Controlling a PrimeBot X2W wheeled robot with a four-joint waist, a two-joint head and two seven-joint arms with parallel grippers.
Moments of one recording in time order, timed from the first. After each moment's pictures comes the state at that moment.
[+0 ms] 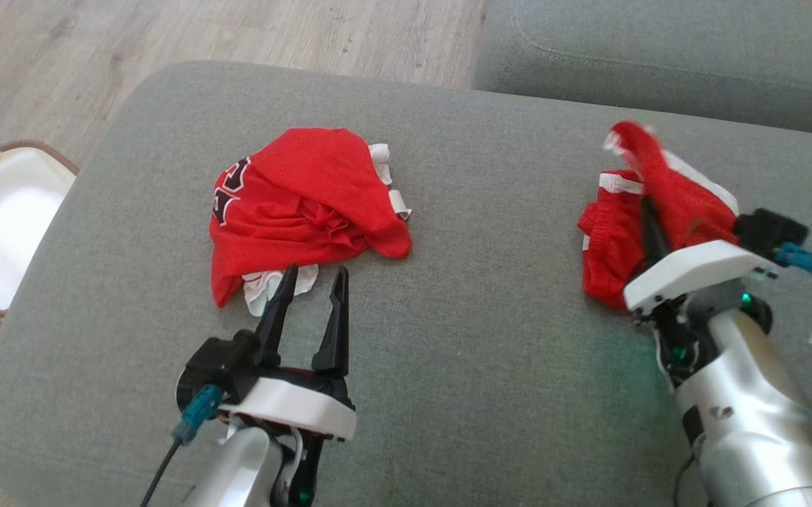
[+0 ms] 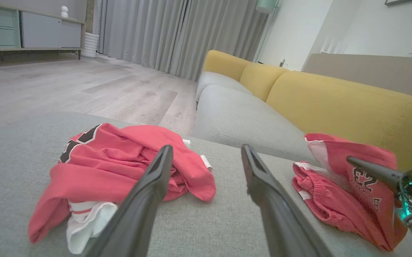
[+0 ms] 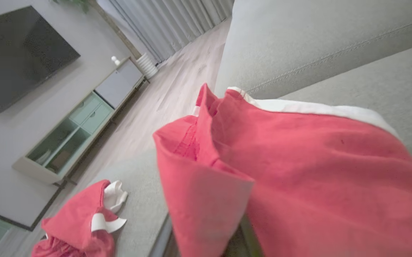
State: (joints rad) left arm -0.23 0.06 -0.44 0.33 -0.47 0.00 -0.24; right arm -0.55 -0.08 0.09 0.85 0.64 0.13 -0.07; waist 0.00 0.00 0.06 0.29
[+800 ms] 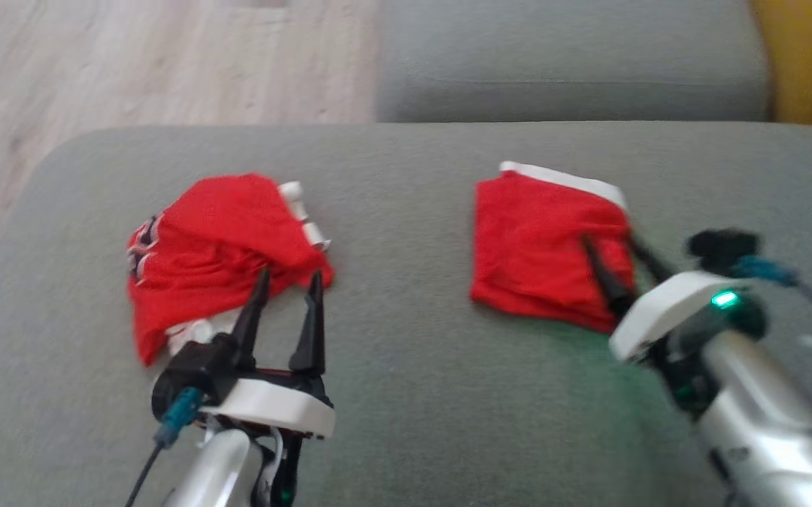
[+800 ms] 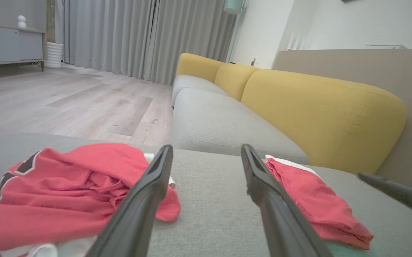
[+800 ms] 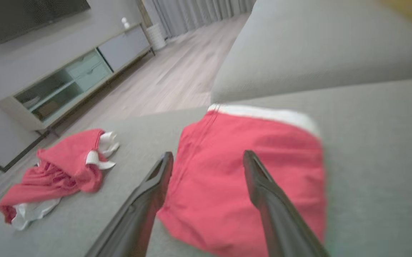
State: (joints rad) left arm -0.22 0.09 -0.43 0.33 -0.47 0.04 -0.24; right arm -0.47 -0.24 0.48 0.69 0.72 0.13 -0.03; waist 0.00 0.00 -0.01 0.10
